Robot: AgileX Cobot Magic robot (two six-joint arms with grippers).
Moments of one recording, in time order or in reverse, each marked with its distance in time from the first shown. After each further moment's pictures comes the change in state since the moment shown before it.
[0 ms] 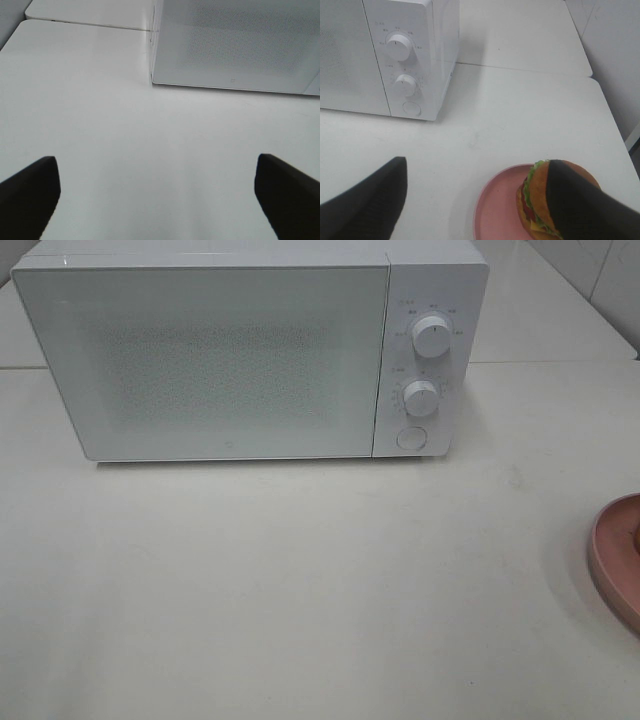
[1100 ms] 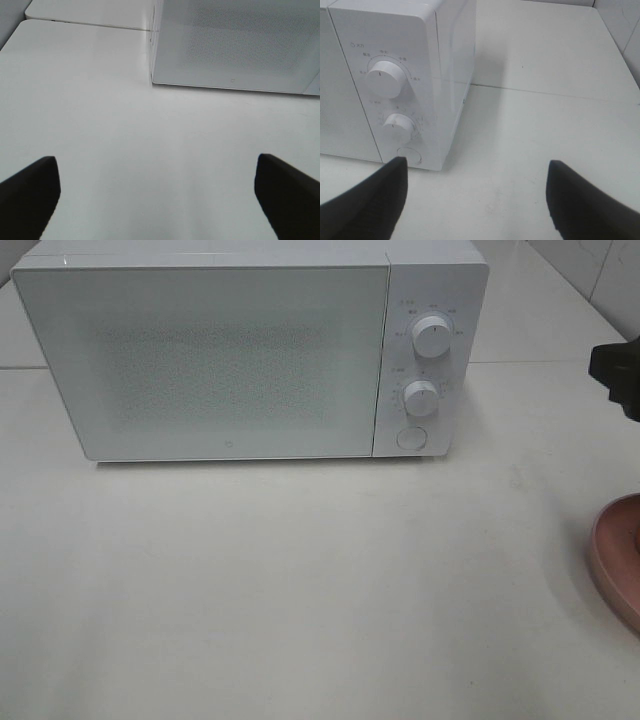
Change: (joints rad) left arm 0.000 0.000 0.000 0.000 0.000 0.000; right arm 0.000 0.673 0.097 0.003 -0.806 0.016
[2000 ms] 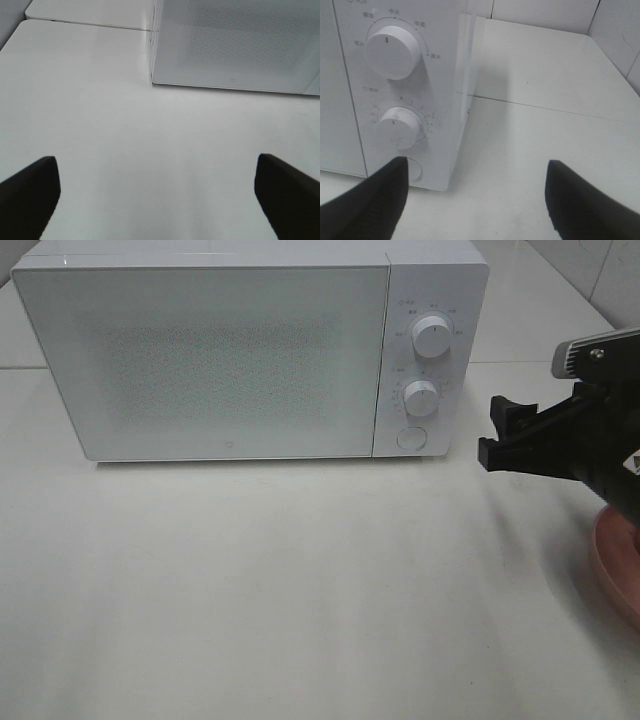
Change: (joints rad) left arm 0.000 0.000 0.000 0.000 0.000 0.000; right arm 0.320 0.543 0.115 0.531 -0.832 -0.379
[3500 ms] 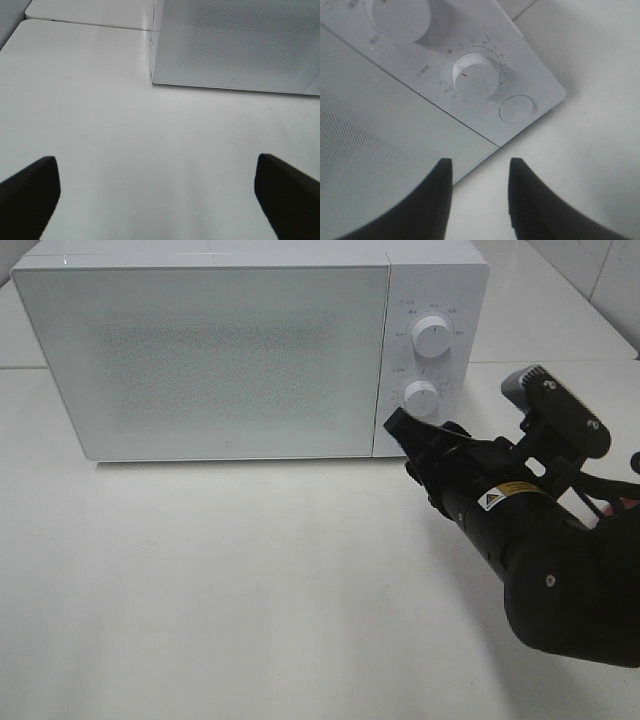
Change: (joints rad) left arm 0.000 0.000 0.000 0.000 0.000 0.000; right arm 0.388 0.240 -0.161 0.441 -0.059 0.786
